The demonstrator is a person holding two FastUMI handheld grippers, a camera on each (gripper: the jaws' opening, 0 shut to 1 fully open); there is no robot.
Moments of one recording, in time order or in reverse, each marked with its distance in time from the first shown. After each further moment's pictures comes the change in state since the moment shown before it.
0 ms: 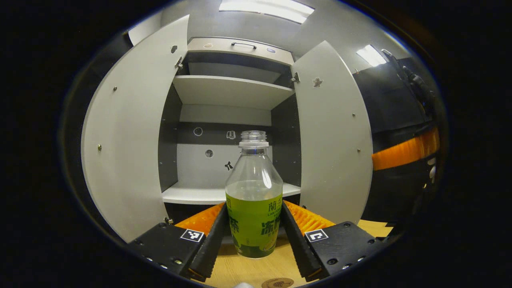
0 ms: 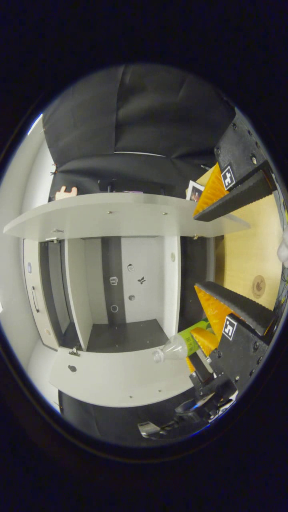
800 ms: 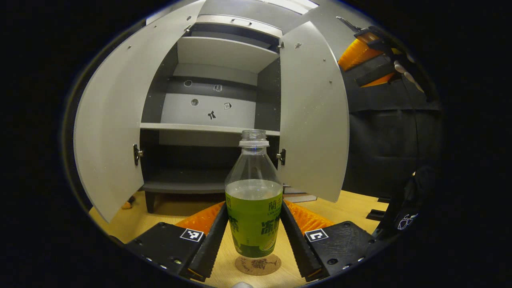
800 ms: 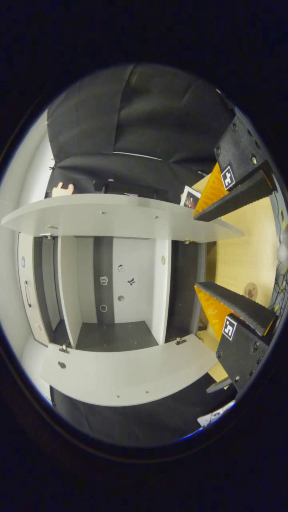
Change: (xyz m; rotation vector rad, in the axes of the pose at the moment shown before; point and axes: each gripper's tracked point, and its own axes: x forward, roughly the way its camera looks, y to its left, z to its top) left arm -0.038 -0.055 -0.190 -0.106 0.139 -0.111; right arm -0.008 -0.005 -0.014 -0.054 0.071 -0.020
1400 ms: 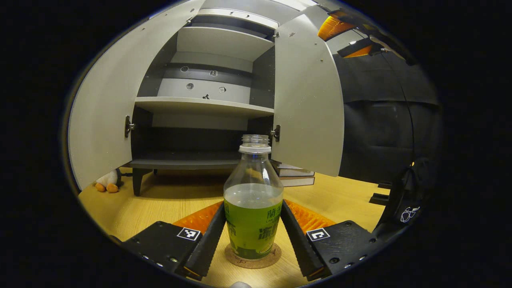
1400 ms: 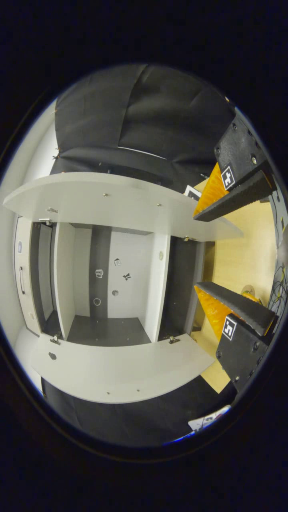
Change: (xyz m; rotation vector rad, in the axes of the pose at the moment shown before) left arm 0.008 -0.007 -0.057 0.013 0.029 -0.033; right arm 0.004 0.018 0.002 -0.071 0.030 0.011
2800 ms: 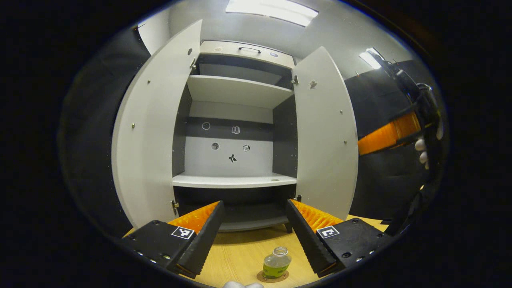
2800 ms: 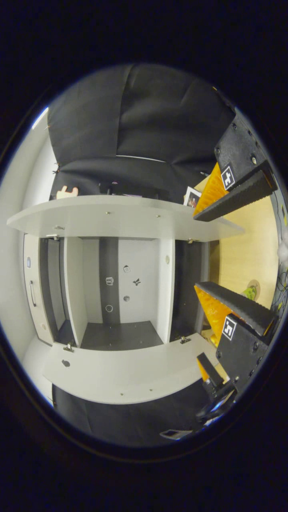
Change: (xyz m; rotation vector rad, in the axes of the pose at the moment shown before) left arm -0.076 0.045 0.239 0.043 -0.197 0.191; right arm -0.016 -0.023 0.001 0.093 -0.101 -0.045
